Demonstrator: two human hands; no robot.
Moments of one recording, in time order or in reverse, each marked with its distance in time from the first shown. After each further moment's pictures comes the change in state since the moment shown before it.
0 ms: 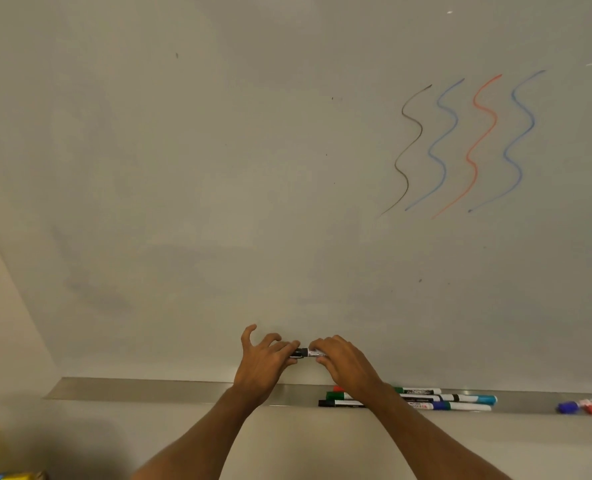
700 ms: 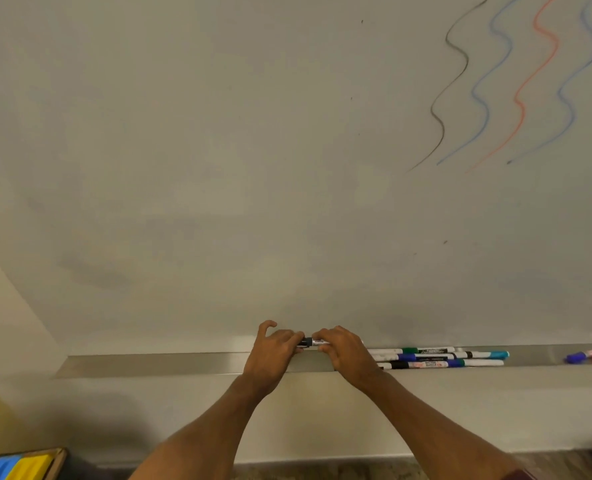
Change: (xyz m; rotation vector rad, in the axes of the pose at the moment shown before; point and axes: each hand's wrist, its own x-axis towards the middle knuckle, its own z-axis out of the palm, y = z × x) left_hand -0.027 -0.023 0.052 -0.200 -0.022 0.088; right_hand -0.007 -0.021 0.057 0.136 0.013 0.125
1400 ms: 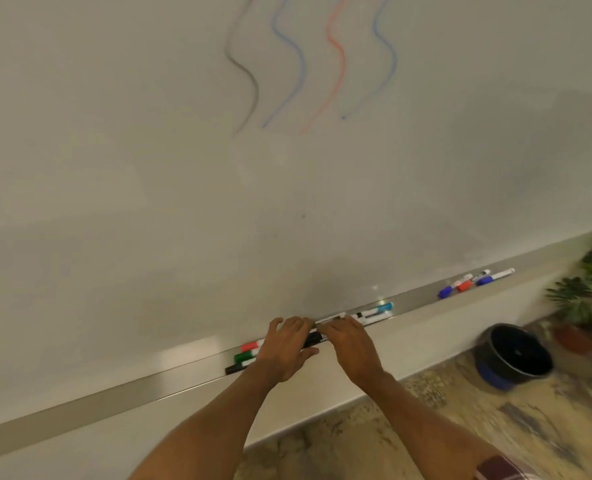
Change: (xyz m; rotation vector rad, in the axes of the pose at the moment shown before) left_hand 0.129 0.183 0.099 -0.154 -0.416 0.164; right_hand -0.116 0.183 -0.069 -0.327 0.247 0.209
